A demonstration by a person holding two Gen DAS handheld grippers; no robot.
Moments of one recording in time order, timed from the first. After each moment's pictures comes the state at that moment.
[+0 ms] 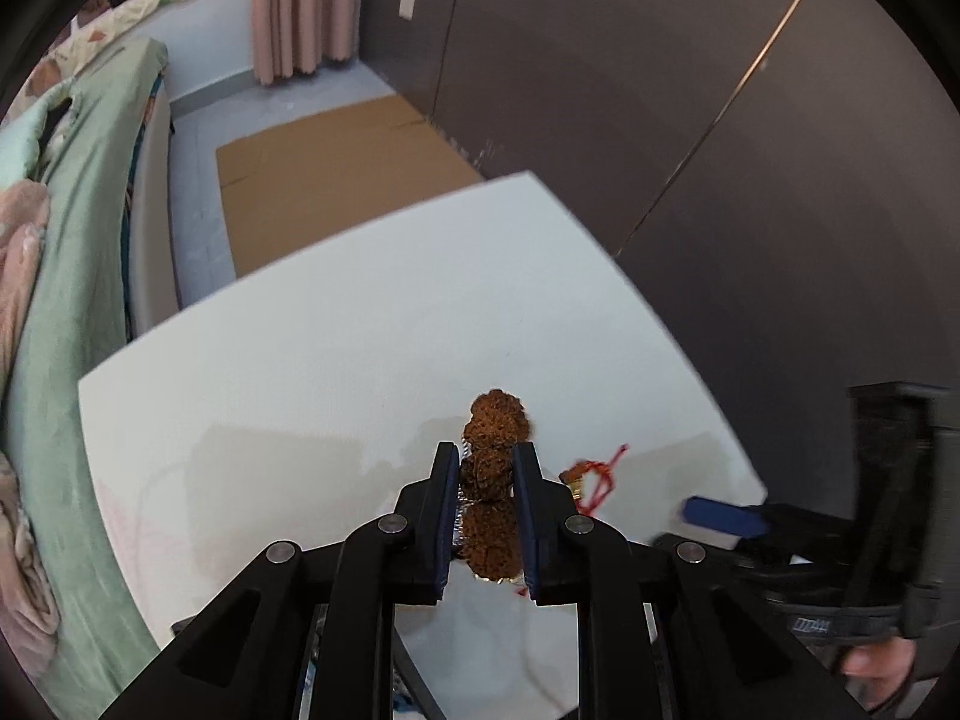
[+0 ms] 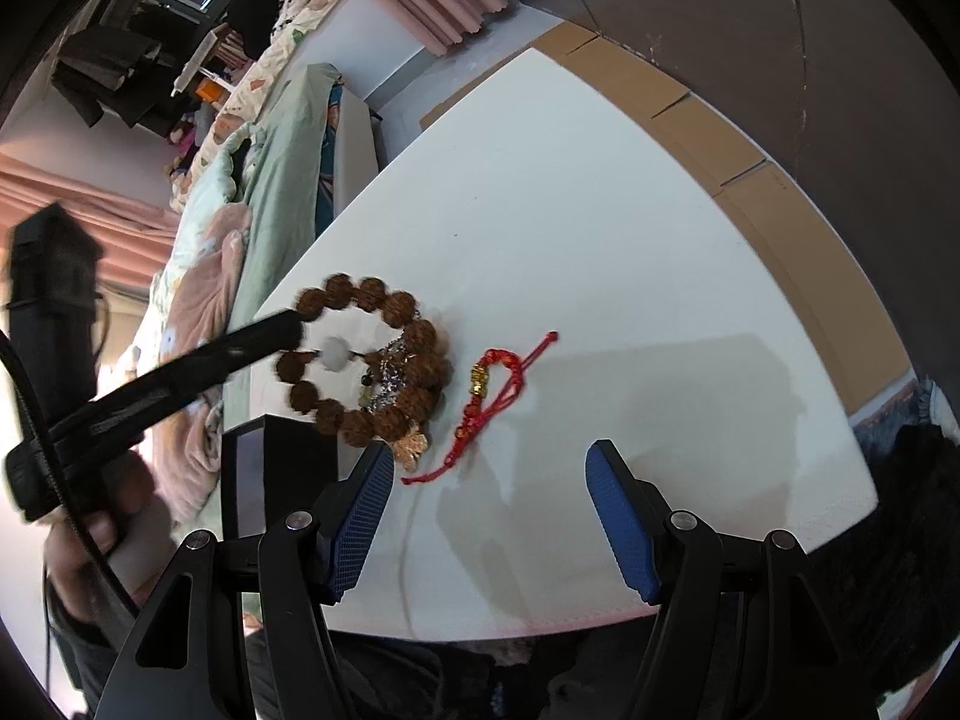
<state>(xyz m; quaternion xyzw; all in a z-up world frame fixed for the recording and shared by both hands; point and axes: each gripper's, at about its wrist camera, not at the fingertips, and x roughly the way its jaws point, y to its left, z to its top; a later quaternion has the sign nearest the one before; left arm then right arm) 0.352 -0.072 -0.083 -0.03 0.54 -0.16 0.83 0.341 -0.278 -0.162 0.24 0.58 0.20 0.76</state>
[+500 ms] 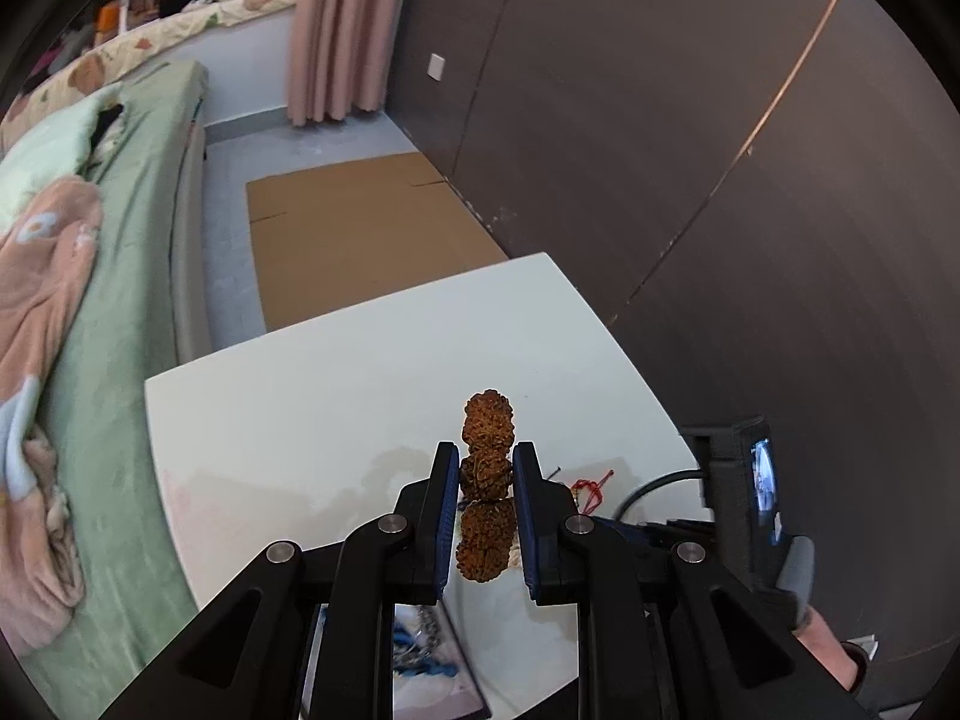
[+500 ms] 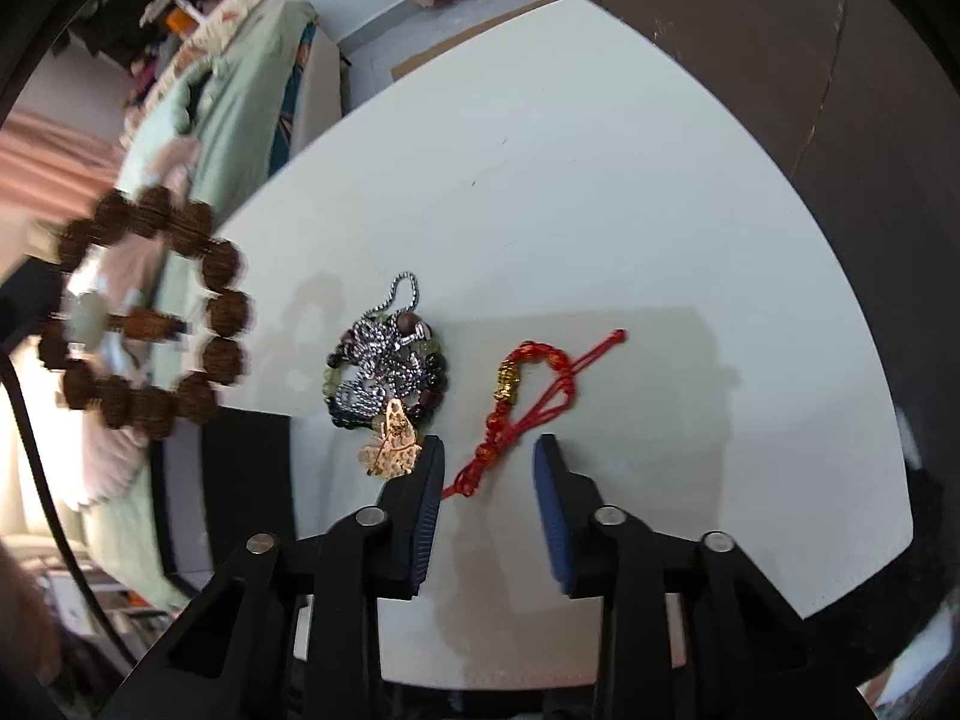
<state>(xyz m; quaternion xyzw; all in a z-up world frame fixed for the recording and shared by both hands) 0.322 -0.022 -0.037 -0.07 0.48 -0.15 0.86 0.362 -0.215 -0.178 0.12 0.63 0.15 0.75</state>
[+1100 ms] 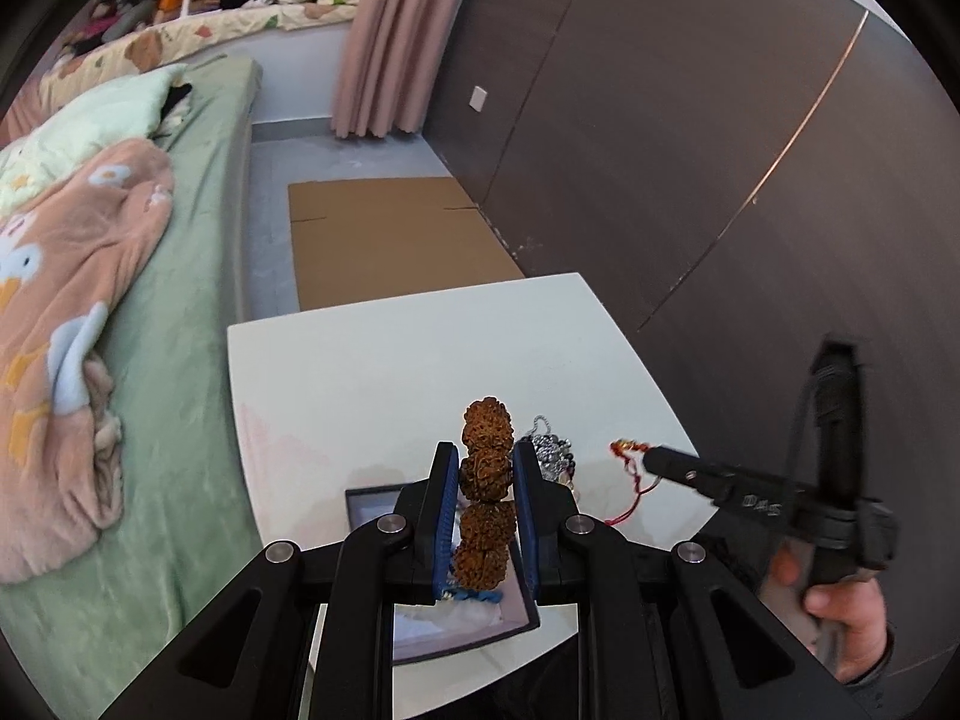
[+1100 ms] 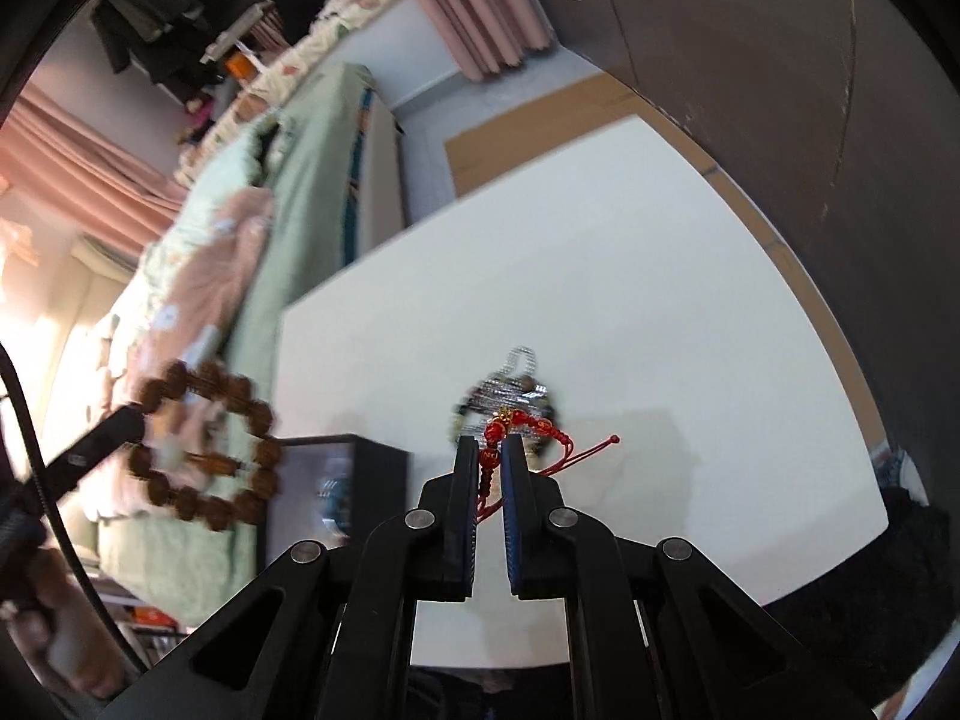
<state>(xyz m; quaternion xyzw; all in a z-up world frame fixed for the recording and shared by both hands) 0.258 0.042 -0.021 -0.12 0.45 -0.12 0.87 0.330 -0.216 -0.083 0.16 0.53 0.20 0.81</state>
